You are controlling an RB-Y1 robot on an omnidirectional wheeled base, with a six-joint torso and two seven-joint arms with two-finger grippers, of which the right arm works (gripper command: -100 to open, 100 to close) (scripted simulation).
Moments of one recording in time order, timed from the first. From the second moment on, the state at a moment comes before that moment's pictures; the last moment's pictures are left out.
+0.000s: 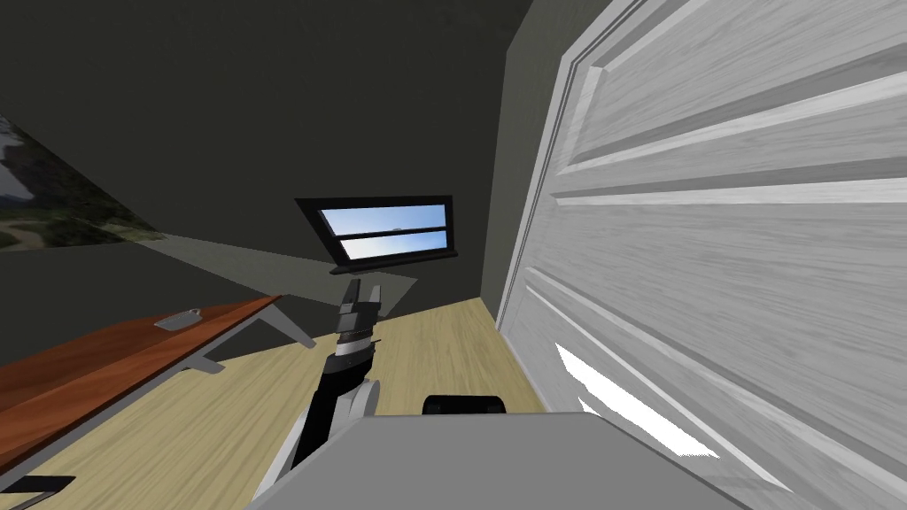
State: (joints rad) arm 0.41 -0.02 -1.70 -0.48 0.46 -1.15 -2.11
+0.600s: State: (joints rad) arm 0.42 0.02 -1.69 -0.55 0.44 -1.11 -2.11
